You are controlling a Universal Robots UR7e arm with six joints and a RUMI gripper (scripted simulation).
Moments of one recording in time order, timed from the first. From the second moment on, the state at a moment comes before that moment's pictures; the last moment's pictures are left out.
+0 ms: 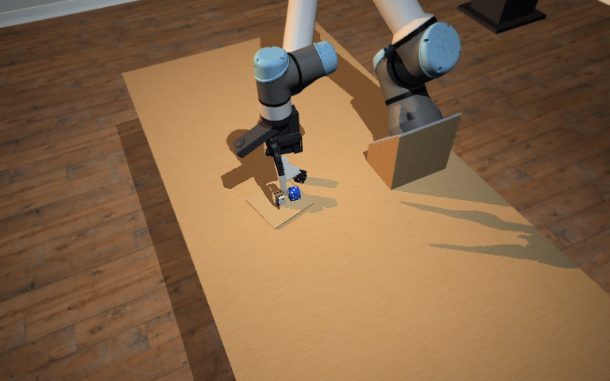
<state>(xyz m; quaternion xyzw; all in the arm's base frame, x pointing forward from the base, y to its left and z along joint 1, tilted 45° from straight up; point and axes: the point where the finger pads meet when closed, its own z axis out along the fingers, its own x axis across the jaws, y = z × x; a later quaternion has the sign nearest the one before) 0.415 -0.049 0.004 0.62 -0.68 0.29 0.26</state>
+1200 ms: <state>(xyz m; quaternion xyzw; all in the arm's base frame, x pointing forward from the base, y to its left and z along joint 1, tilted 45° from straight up) 0.333 -0.090 0.033 0.38 -0.84 0.35 0.15</state>
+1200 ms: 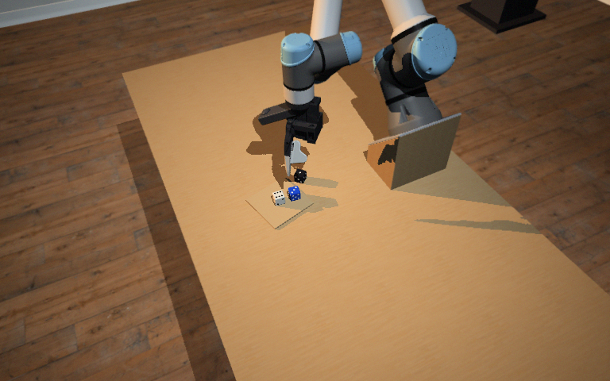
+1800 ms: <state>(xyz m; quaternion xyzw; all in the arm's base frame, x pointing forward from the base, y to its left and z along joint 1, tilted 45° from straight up) 0.323 -0.094 0.036 0.34 -0.86 0.36 0.14</state>
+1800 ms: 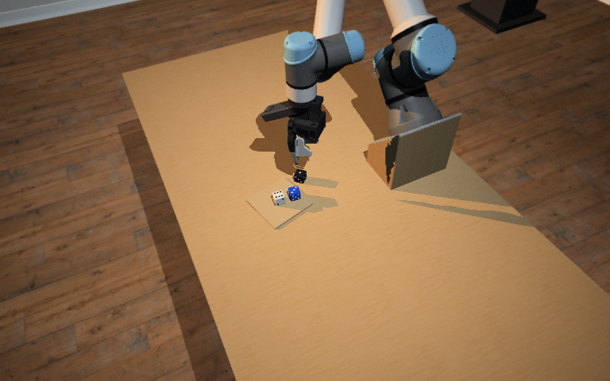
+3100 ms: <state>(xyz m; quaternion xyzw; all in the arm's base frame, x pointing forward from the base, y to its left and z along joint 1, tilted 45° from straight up) 0.323 -0.098 0.032 0.34 -0.86 0.36 0.14</state>
